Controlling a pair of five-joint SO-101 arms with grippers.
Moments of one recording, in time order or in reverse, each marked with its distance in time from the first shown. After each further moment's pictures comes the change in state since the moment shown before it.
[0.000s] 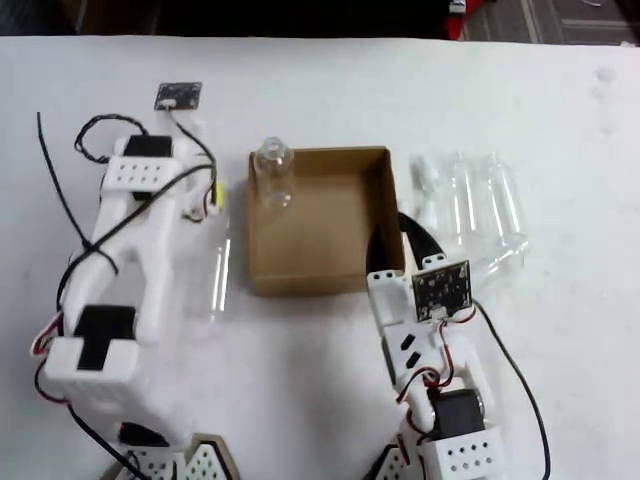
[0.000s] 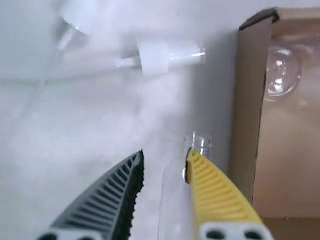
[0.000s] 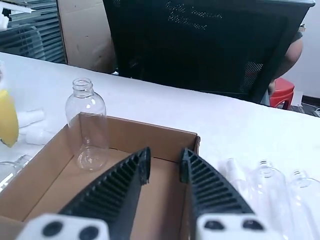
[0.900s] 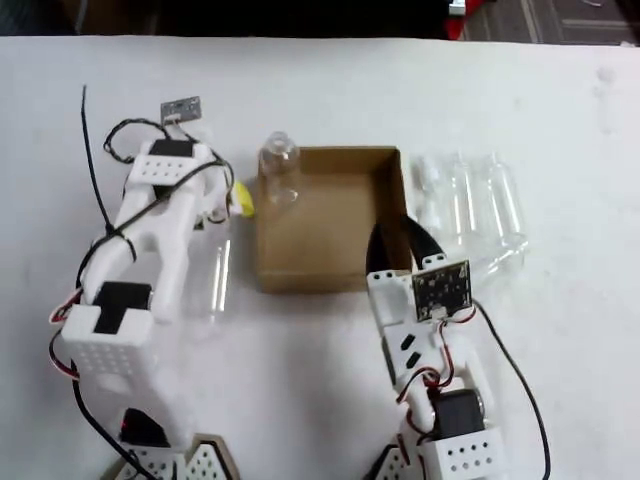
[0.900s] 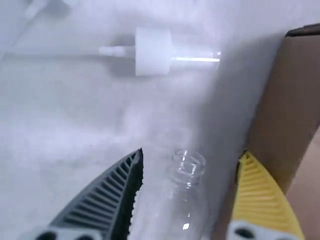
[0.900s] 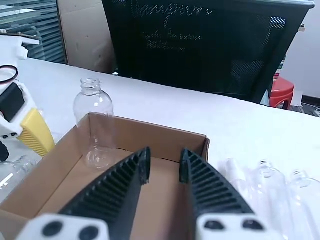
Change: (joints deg) left arm 2.0 9.7 -2.4 -3.1 12.4; right arm 0.0 0.0 0.0 0.0 0.0
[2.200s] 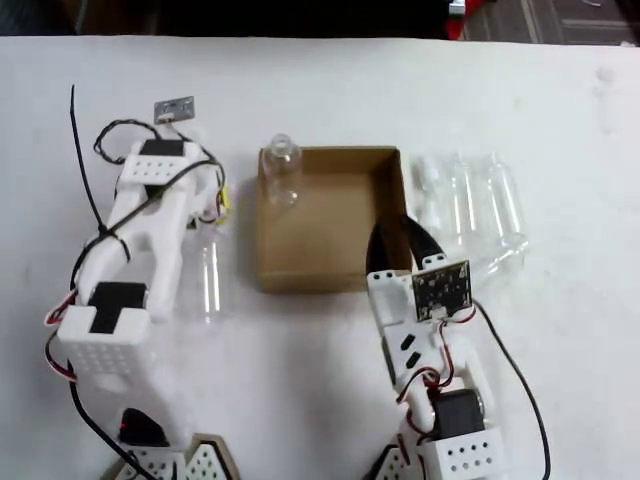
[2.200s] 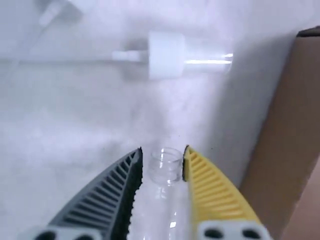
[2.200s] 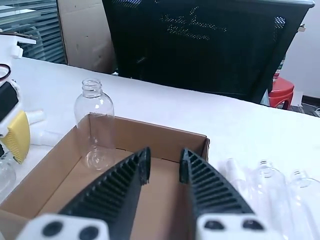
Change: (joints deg) left arm -1.8 0.1 0.0 0.0 -3.3; right arm 0.0 0.0 0.0 0.0 0.0
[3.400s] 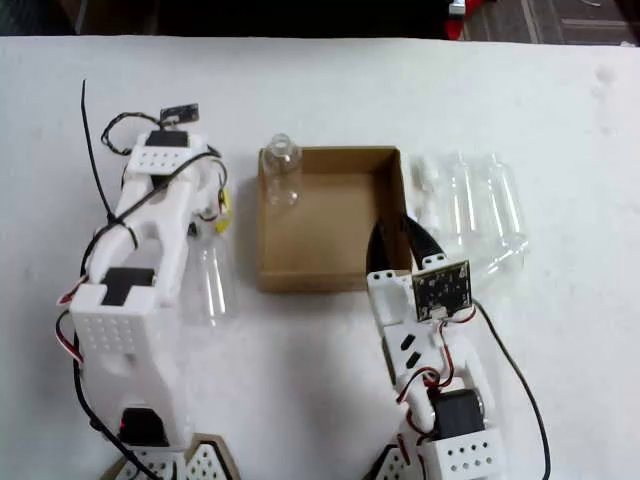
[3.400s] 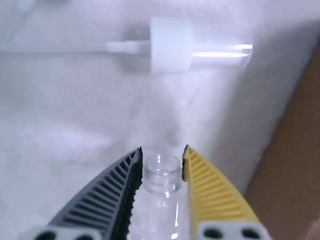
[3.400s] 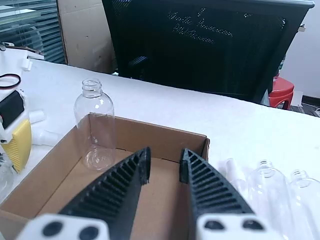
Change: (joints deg) left arm -0.2 8.7 -9.8 8.0 0.0; right arm 0.0 0.0 0.0 0.0 0.0
